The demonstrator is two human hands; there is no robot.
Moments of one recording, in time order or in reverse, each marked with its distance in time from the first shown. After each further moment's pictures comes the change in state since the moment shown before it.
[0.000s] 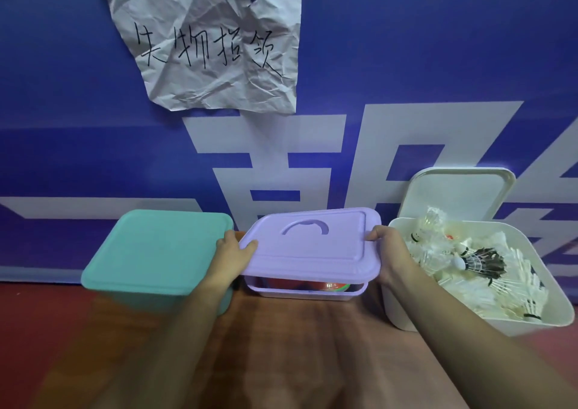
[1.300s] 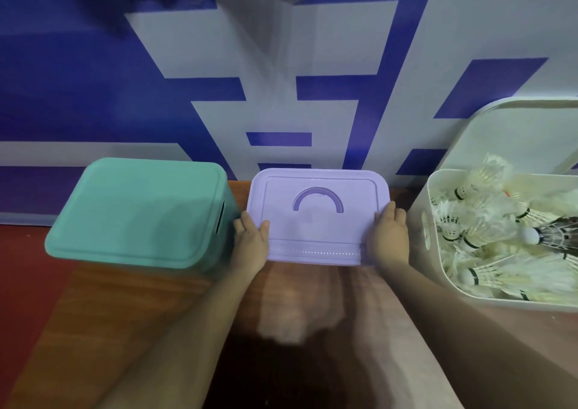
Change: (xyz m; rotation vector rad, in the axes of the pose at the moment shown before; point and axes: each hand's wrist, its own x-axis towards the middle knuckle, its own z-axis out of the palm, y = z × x) left_hand 0.045 -0.068 0.109 0.117 0.050 0.029; right_hand 0.145 0.120 -0.034 -1.396 0.451 -0.398
